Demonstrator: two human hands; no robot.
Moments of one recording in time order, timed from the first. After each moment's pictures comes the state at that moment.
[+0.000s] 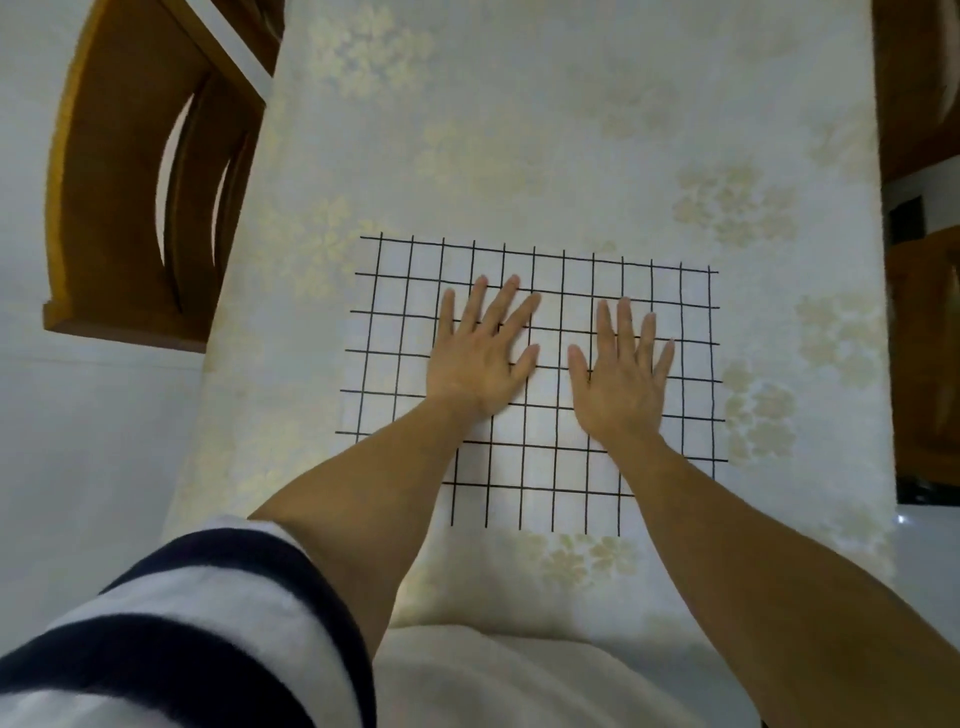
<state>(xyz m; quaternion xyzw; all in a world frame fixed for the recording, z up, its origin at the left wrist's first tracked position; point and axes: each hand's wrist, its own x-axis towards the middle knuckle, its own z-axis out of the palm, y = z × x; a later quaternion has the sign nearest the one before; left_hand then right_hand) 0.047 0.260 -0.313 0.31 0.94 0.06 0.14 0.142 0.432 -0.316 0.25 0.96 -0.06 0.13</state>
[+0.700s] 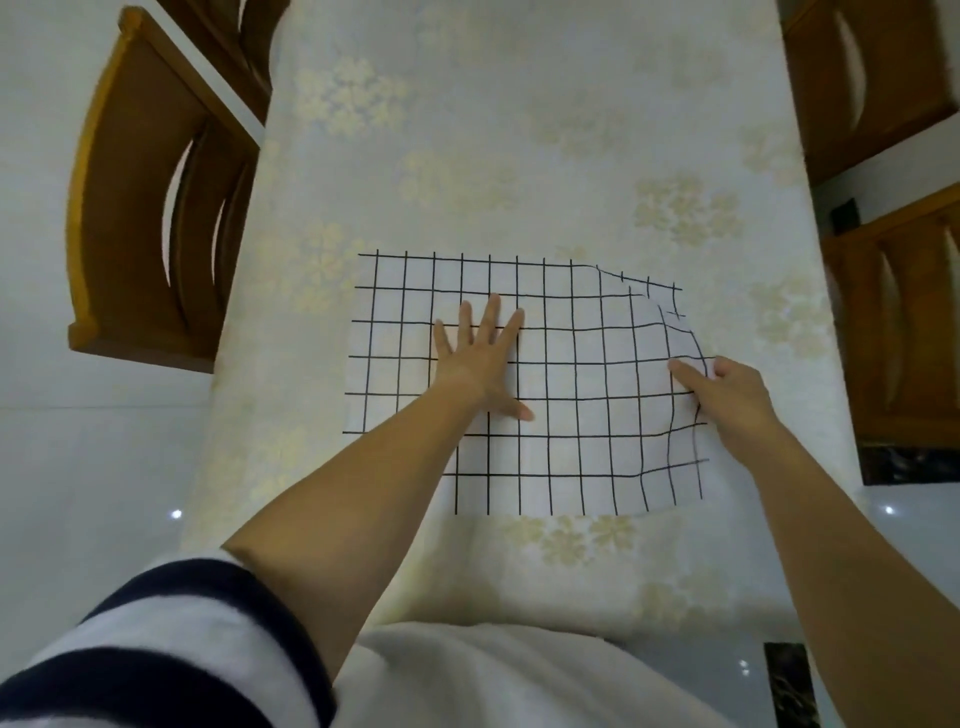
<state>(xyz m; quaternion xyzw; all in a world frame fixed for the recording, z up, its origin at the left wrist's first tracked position) 0.050 0.265 -0.276 0.31 0.89 0.03 0.35 0.210 0.519 -0.232 0.50 0.73 -0.46 0.05</state>
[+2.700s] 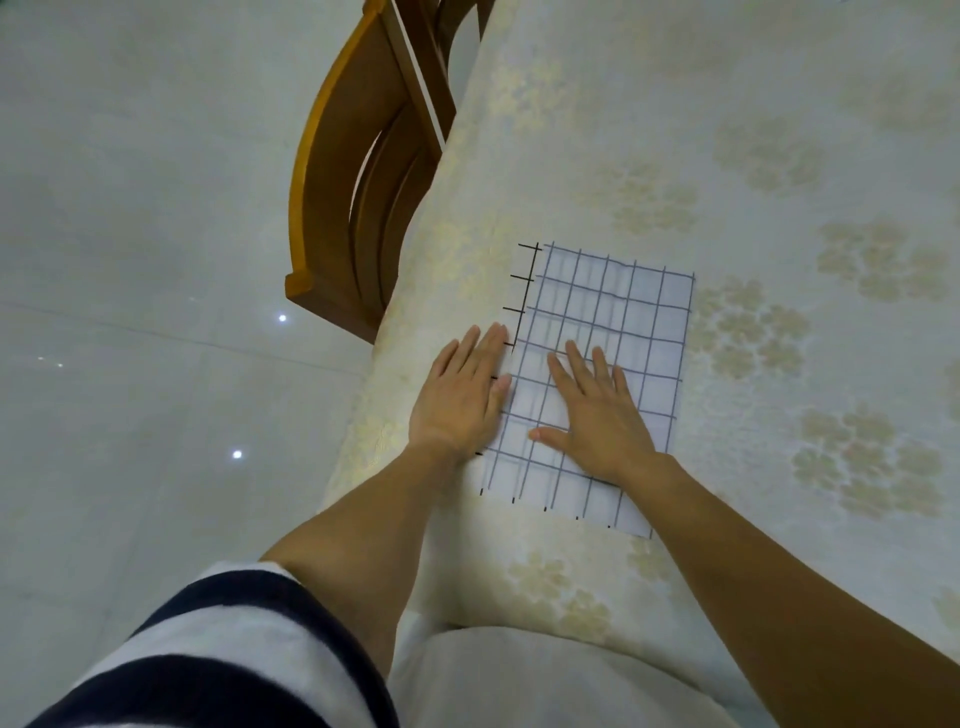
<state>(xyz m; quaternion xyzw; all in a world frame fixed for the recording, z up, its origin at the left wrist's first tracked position) 0.049 0.062 -0.308 0.22 0.96 0.15 0.13 0.105 0.266 -0.288 -0.03 0.97 -0.10 0.22</state>
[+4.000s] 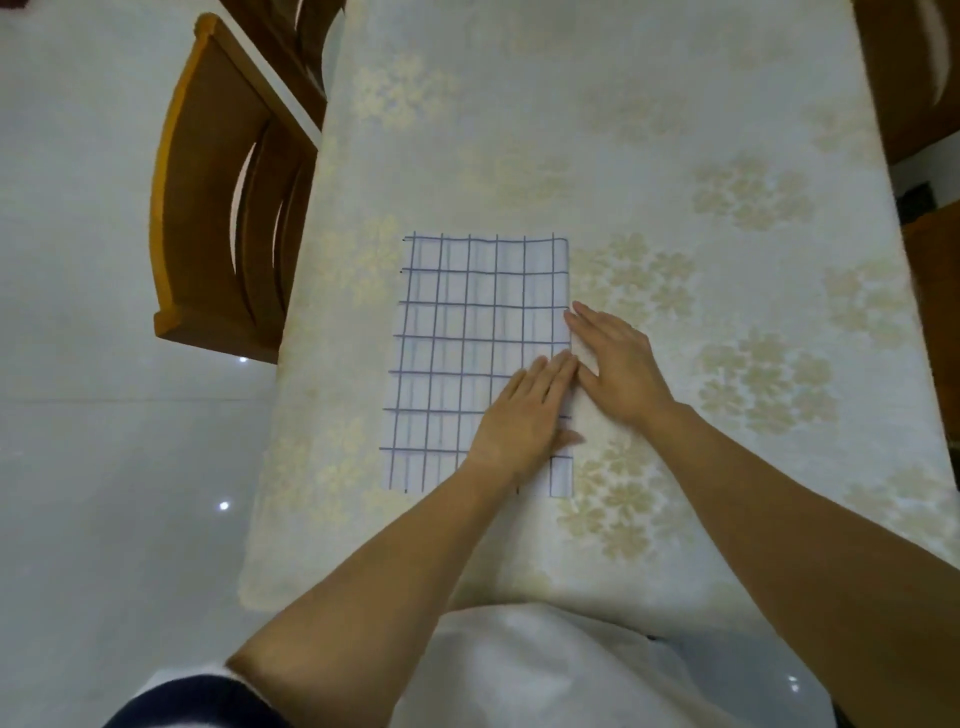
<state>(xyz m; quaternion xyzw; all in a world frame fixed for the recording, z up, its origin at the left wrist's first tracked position) 0.122 0.207 -0.302 0.41 0.87 0.21 0.18 0.134 0.399 -0.296 0.05 0.97 -0.21 0.07</state>
